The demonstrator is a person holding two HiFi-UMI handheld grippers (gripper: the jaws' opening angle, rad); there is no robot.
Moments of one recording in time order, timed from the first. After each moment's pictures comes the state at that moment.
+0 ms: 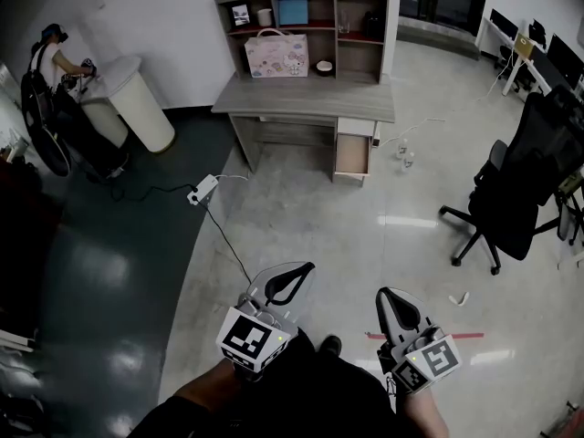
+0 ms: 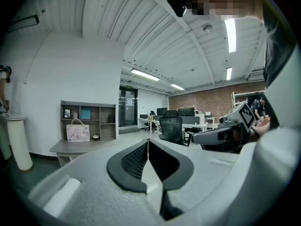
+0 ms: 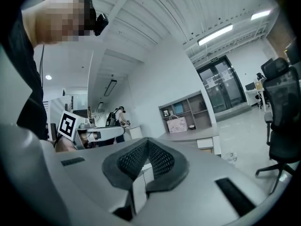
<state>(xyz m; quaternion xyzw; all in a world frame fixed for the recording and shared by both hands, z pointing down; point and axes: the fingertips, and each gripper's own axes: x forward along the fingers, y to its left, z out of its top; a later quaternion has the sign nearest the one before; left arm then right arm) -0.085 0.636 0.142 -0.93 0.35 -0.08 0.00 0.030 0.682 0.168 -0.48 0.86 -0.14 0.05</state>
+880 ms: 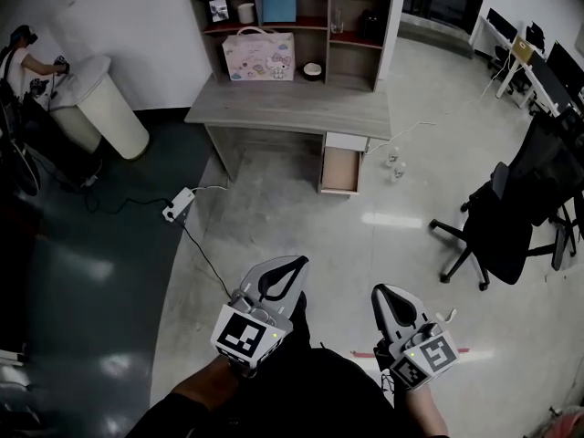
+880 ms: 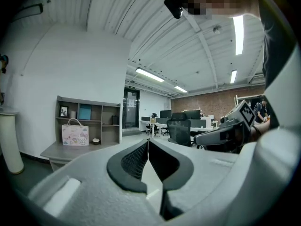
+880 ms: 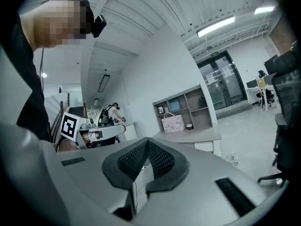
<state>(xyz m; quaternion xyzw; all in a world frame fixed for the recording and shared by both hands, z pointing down) -0.069 0.443 0.156 -0.94 0.35 -0.05 -0.02 0.045 0.494 0.176 -0.48 0.86 -0.15 0.05</state>
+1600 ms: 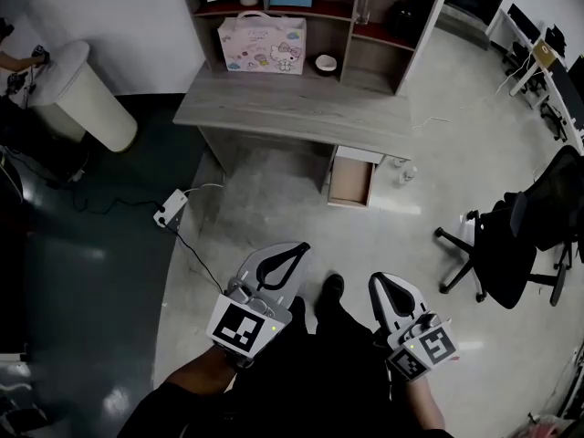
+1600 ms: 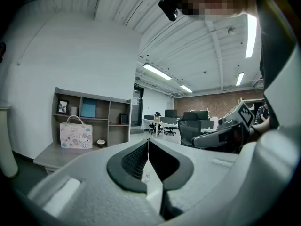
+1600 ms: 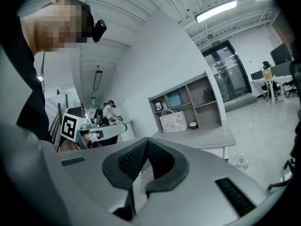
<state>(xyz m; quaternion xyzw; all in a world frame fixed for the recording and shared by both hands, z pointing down) -0.095 0.218 0.164 -0.93 0.35 -0.05 -0.04 0.014 0.266 0.189 -0.46 0.87 -0.18 0.03</state>
